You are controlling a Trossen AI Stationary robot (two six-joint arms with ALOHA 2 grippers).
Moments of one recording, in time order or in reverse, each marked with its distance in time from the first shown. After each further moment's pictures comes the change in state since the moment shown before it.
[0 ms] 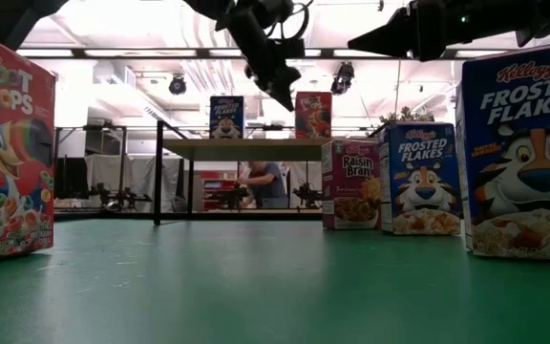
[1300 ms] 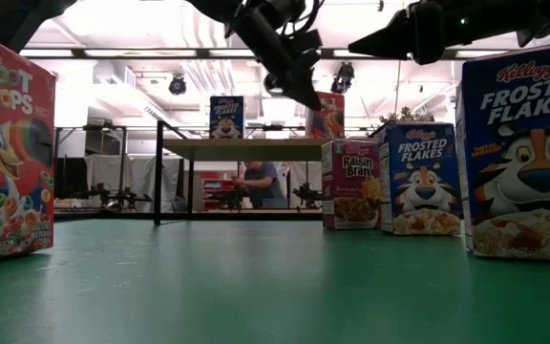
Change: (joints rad) left arm -0.045 0.036 -0.002 0.073 0.265 -0.125; right arm 0.000 0.000 0.000 -0.010 0.022 -0.001
